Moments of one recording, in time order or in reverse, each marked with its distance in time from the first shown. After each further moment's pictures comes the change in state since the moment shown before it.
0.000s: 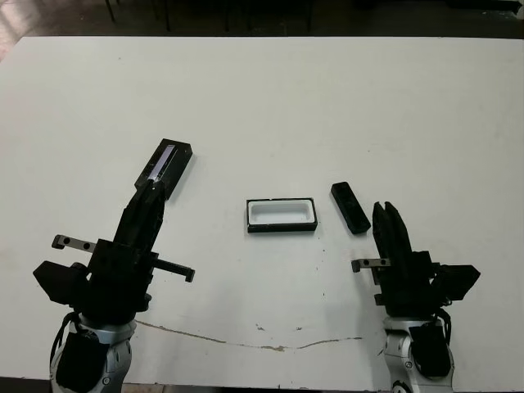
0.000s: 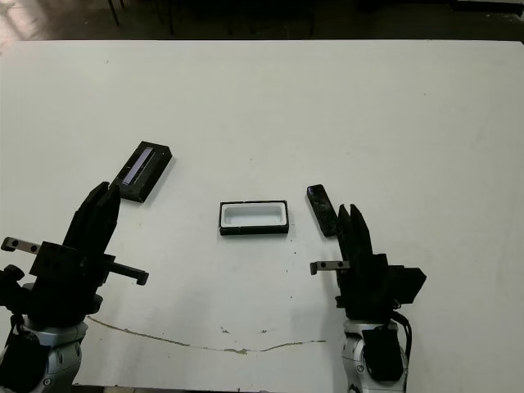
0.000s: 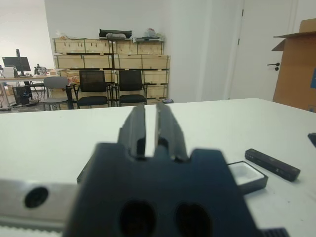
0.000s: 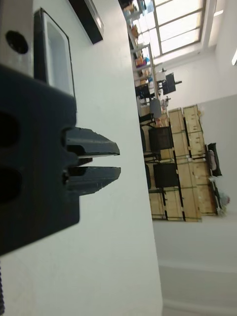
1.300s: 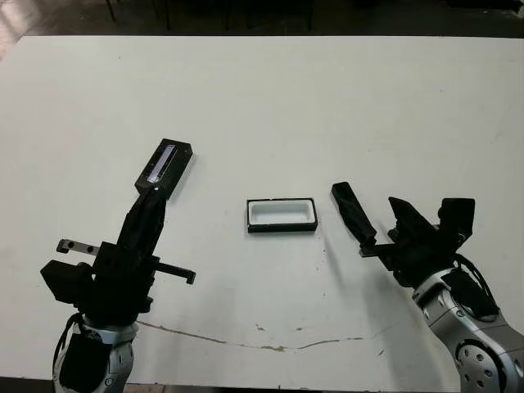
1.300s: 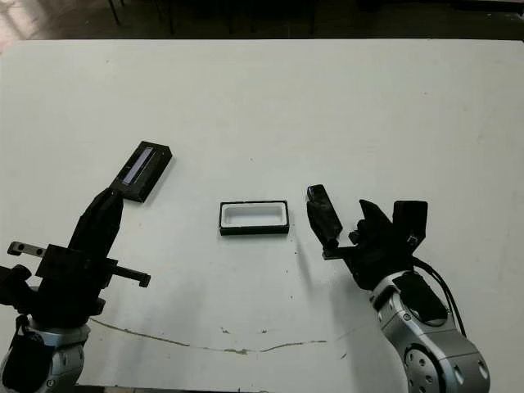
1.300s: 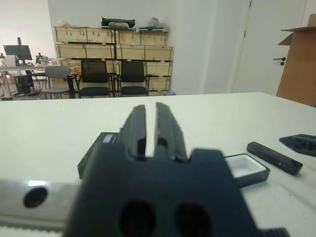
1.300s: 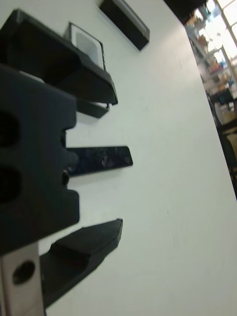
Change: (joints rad) left arm 0.013 -0.001 -0.008 0.015 -0.003 0.009 0.007; right arm -0.195 -0.217 -0.126 -0.314 0.389 0.985 -0.105
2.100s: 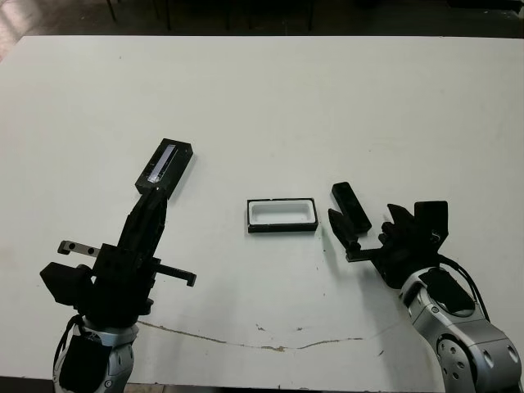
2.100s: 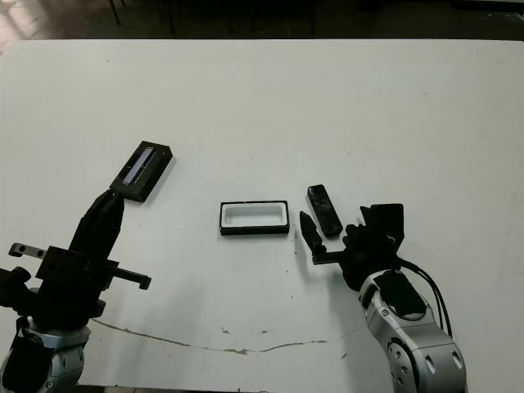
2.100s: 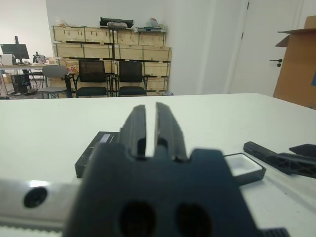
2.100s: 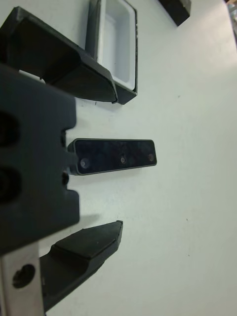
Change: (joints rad) left arm 0.009 0.000 -0.003 0.000 -0.009 0.002 -0.008; right arm -0.020 -0.043 0.100 0.090 -0.176 -0.015 0.072
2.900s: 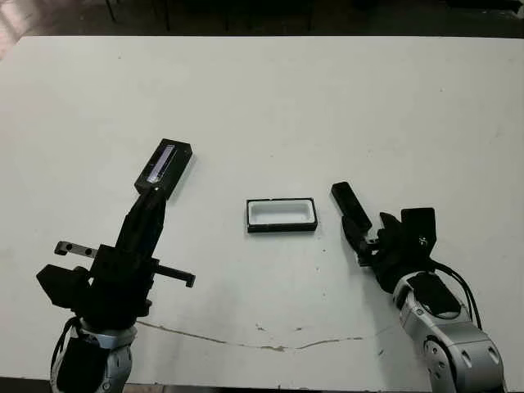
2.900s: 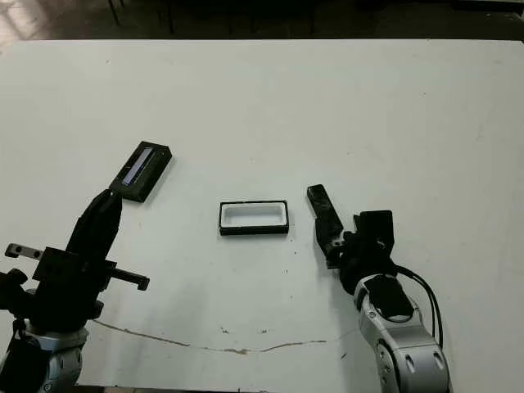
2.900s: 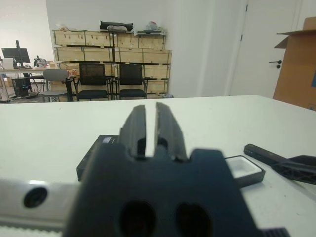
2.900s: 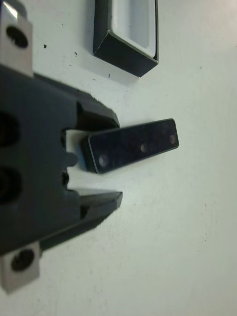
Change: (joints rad) left arm 0.008 0.000 0.005 -0.012 -0.007 -0.009 -0.005; right arm 0.015 0.059 0.024 0.037 -0.135 0.003 -0.038
